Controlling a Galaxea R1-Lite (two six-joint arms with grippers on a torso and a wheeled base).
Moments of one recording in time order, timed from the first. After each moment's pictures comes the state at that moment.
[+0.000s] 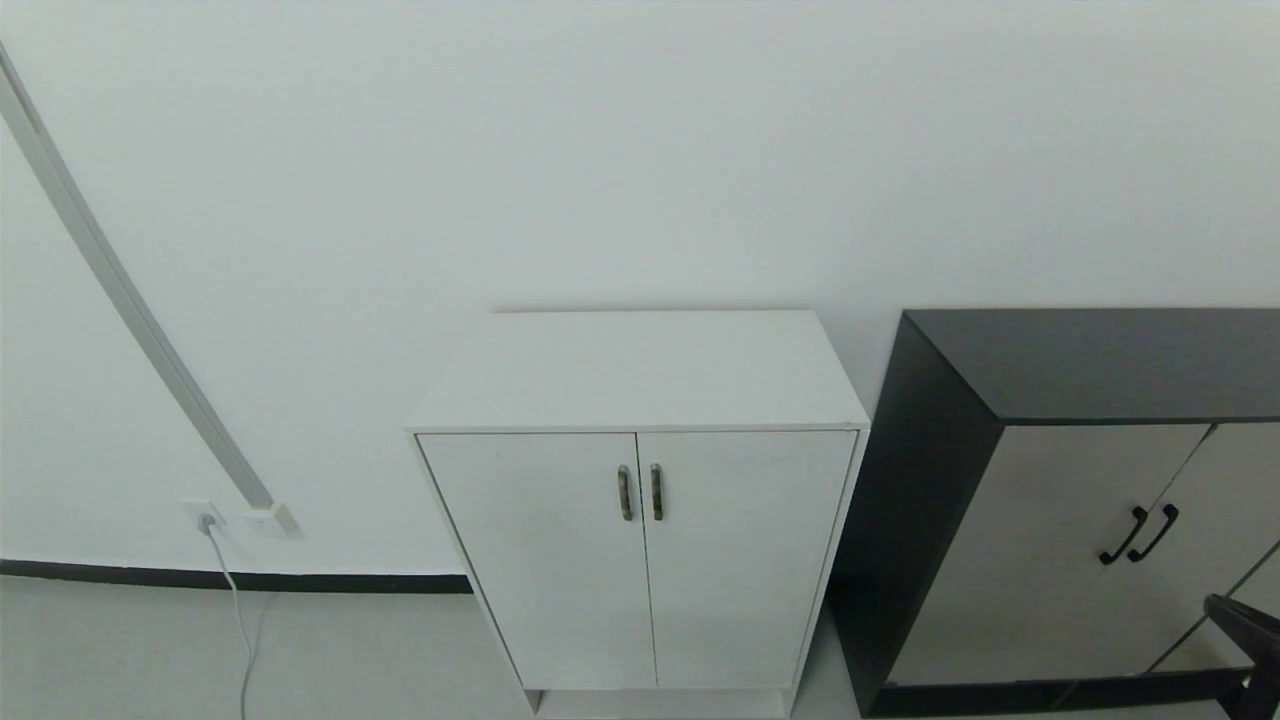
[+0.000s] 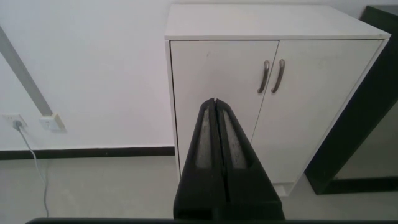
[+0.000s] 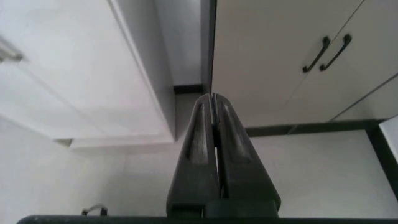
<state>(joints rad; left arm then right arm) 0.00 0.00 0.00 0.00 -0.01 -0.01 0.06 1.05 -0.01 -0.76 -0.10 0.05</state>
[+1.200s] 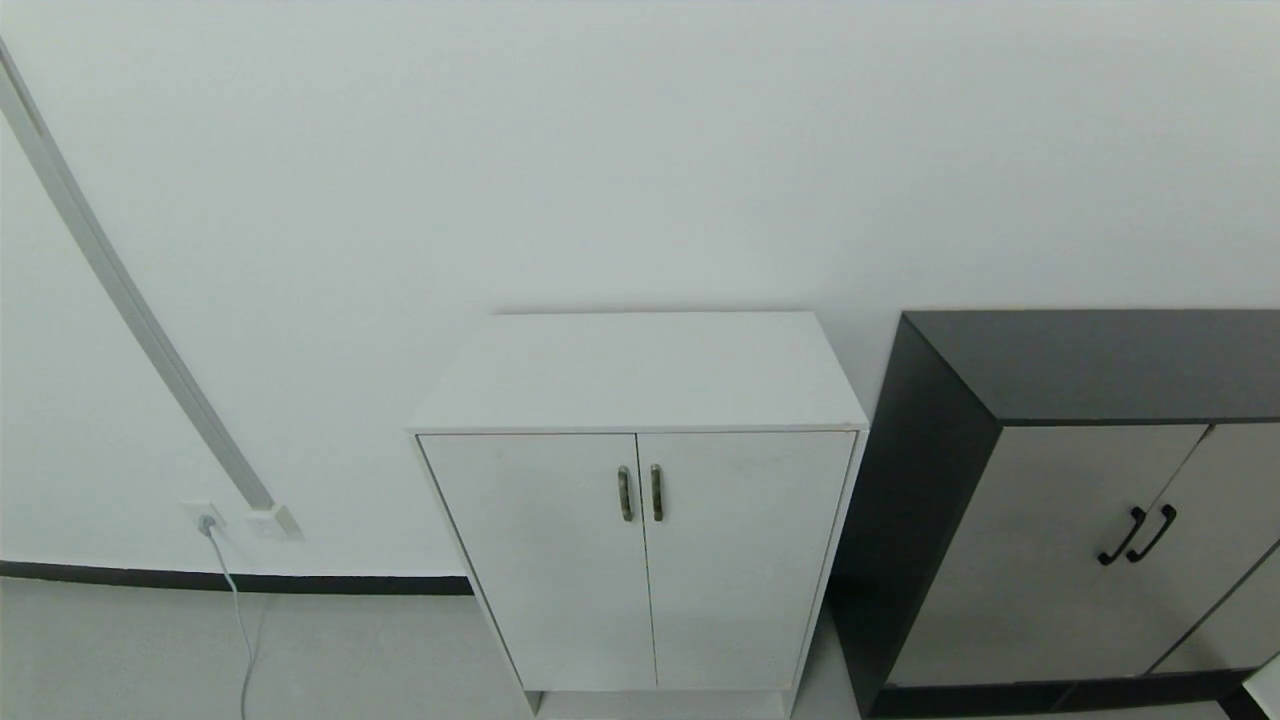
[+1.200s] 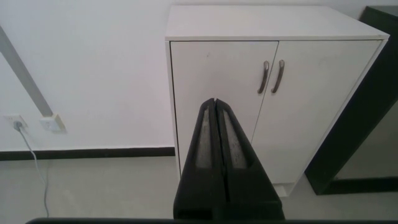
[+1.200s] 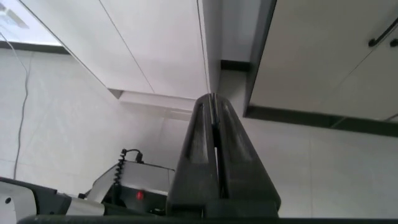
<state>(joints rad) 0.00 0.00 0.00 0.00 -0.01 -0.01 0.17 0.44 -0.01 -0.01 0.05 0.04</state>
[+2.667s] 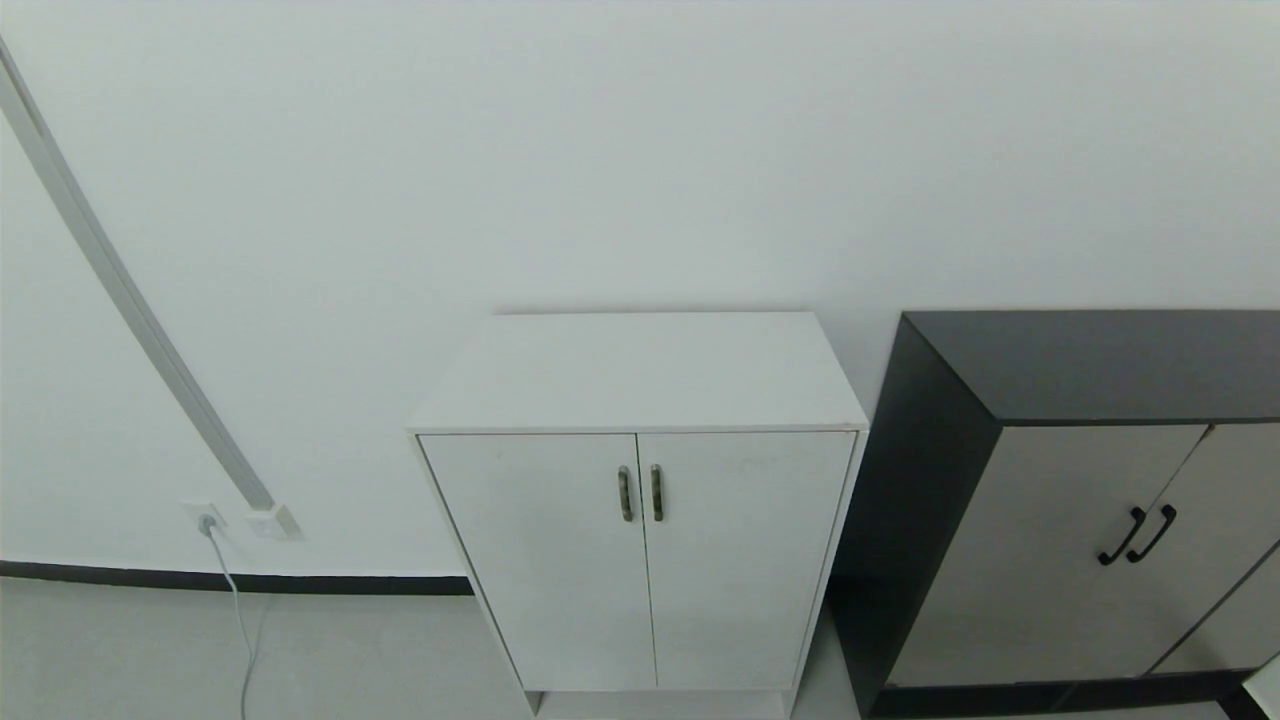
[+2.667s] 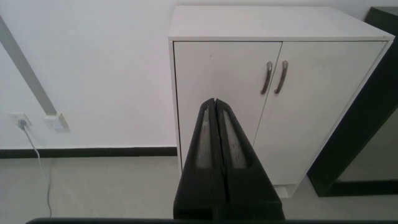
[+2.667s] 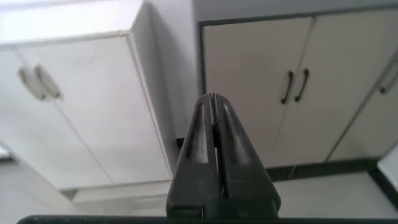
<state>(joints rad) 0.00 0.00 0.00 0.00 0.01 -0.01 0.00 0.01 0.00 0.00 -0.10 0.07</state>
